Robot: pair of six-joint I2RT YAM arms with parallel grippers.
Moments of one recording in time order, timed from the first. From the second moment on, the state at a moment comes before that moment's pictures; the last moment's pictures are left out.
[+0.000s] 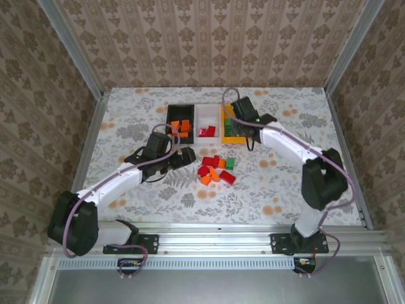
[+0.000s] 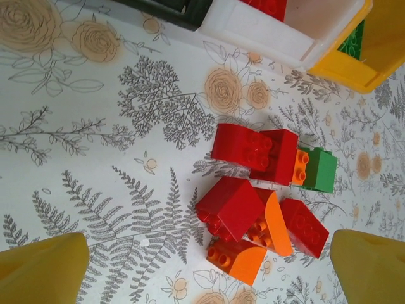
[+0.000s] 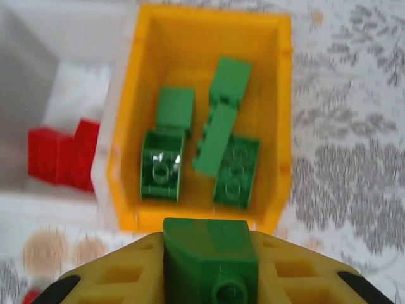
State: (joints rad) left arm -0.54 1.28 0.76 -0.32 0.22 -0.75; right arm 0.45 1.78 1.44 -0.54 0.29 0.32
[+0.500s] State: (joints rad) left arm -0.54 1.24 0.73 -0.32 0.23 -0.77; right arm 0.38 2.17 1.84 -0.68 0.29 0.29
